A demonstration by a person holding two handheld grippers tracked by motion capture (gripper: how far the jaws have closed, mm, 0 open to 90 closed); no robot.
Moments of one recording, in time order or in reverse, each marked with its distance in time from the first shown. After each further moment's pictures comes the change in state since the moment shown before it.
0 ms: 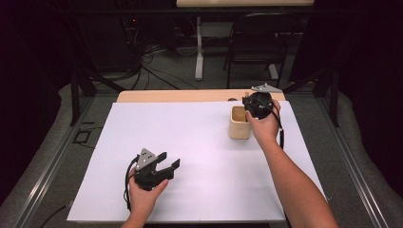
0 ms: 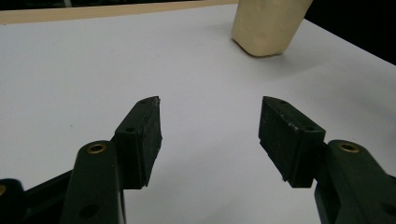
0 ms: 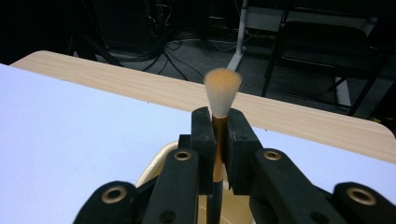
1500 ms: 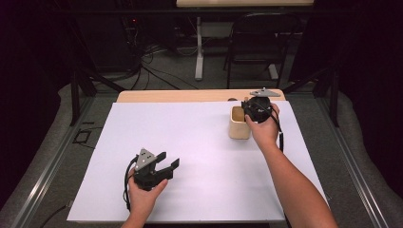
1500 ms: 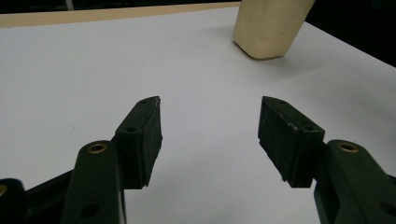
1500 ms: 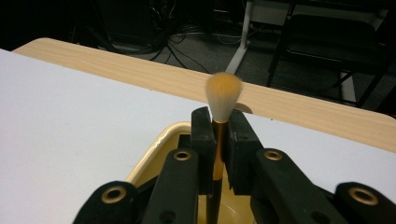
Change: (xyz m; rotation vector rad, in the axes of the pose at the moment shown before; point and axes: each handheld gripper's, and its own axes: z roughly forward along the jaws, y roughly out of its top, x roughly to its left) left arm 0.001 0.000 -0.001 -0.012 0.006 0.003; right arm 0.001 -0.013 0.003 0.025 0.017 -0.013
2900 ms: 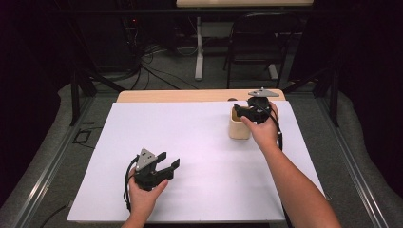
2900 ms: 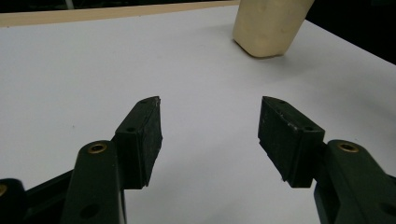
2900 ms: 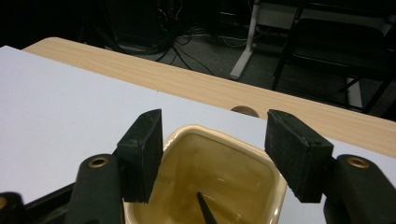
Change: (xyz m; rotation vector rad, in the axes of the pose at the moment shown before) left arm -0.001 0.000 0.001 0.003 0.001 0.004; right arm 0.003 0.001 0.000 -0.006 0.024 -0.018
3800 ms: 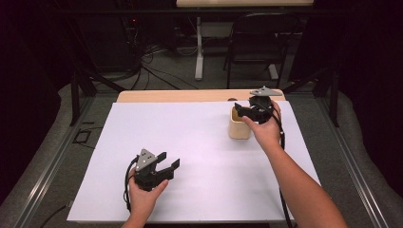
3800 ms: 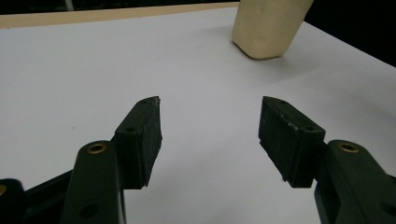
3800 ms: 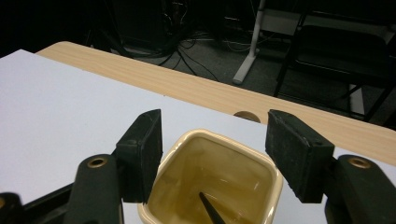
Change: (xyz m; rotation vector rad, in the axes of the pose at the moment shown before) left arm -0.001 0.000 -0.001 -0.008 -0.005 -0.009; right arm 0.003 0.008 -0.015 -0.017 0.018 -0.014
